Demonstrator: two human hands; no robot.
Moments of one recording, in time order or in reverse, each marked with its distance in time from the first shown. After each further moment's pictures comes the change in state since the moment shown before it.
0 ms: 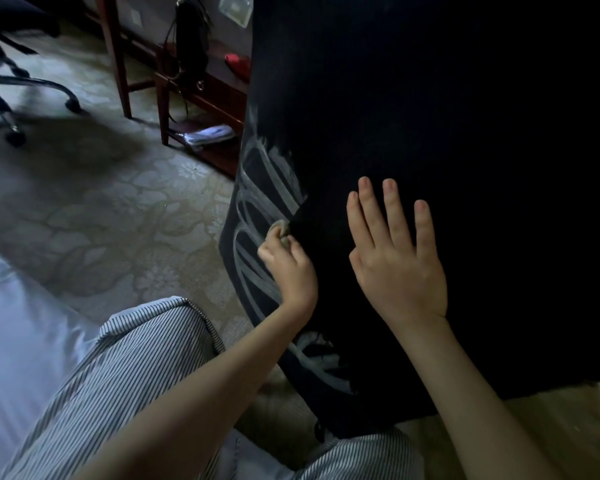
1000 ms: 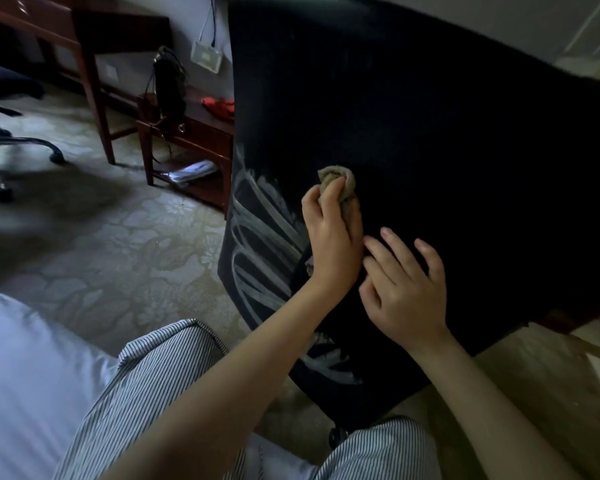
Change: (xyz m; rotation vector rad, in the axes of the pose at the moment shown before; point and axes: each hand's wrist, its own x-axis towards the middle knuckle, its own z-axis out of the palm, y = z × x) left_hand -0.032 0.092 0.006 0.002 -0.246 0.757; right_hand -0.036 0.024 -0.030 0.602 0.223 0.196
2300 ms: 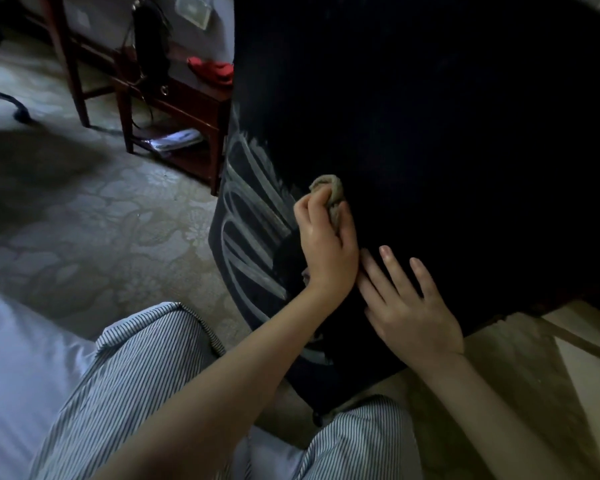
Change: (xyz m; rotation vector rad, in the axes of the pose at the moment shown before) left_hand -0.020 -0.014 0.002 -0.031 0.104 -0.198; right_hand -0.036 0.002 -0.005 -0.403 -0.408 -0.309
